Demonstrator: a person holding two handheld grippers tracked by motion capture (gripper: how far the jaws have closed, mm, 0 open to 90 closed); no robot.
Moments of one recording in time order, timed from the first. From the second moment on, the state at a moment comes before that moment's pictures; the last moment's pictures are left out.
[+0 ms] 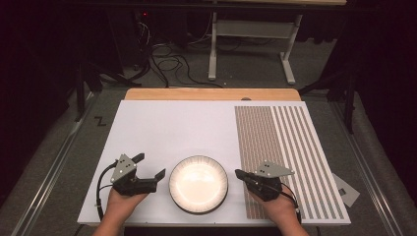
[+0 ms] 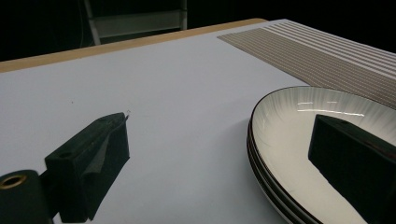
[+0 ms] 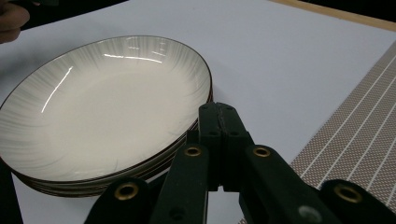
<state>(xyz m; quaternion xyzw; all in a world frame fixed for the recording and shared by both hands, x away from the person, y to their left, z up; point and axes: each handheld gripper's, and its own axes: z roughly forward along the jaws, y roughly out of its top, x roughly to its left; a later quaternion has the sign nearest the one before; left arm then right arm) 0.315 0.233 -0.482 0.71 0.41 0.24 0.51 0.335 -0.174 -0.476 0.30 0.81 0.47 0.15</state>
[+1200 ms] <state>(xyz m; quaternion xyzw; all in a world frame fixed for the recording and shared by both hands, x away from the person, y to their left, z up) 0.315 0.236 -0.481 0.70 0.42 0.24 0.53 0.328 -0.152 -0.487 0.28 0.85 0.44 0.12</state>
